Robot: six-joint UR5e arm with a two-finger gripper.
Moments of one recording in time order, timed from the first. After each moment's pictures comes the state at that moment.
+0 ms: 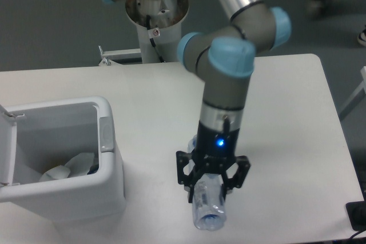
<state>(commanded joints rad) 2.45 -1.99 -1.27 -0.65 1.04 0.25</state>
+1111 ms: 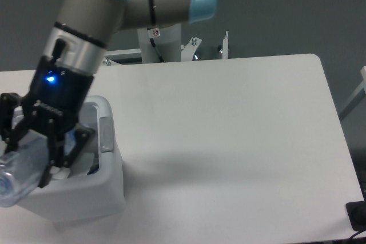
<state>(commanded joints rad) 2.09 -1.90 -1.38 -0.60 1.02 0.23</state>
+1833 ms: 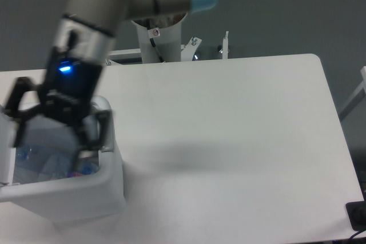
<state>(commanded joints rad) 2.37 -1.80 -1.45 -0.60 1.03 0.19</state>
